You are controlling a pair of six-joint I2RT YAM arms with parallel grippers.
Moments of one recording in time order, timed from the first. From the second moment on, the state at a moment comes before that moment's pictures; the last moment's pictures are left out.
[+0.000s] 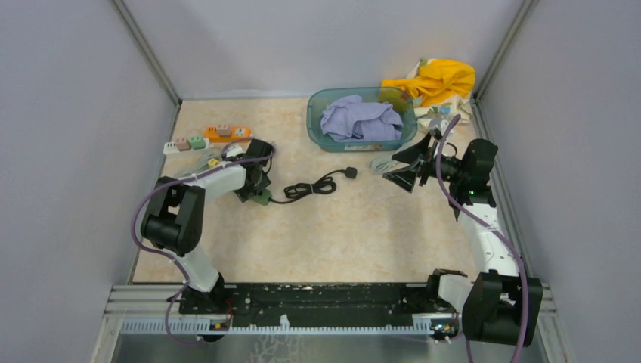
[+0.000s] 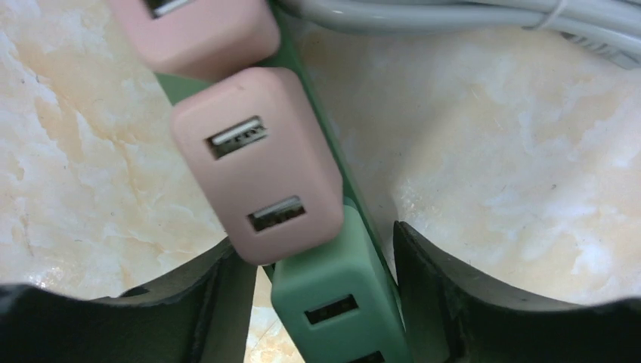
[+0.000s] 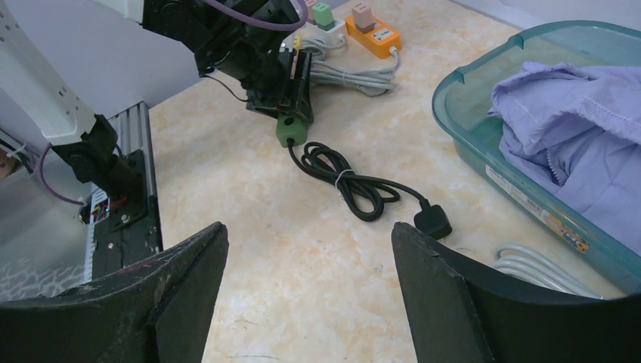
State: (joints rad) left arm -0.37 1.73 1.02 -0.49 -0.50 -0.97; right arm -0.11 1.07 0.69 0.29 -1.27 0.18
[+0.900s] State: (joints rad) left arm -0.36 1.27 0.62 -0.41 -0.21 -0.85; right arm -0.11 1.07 0.69 0.28 -1.27 0.16
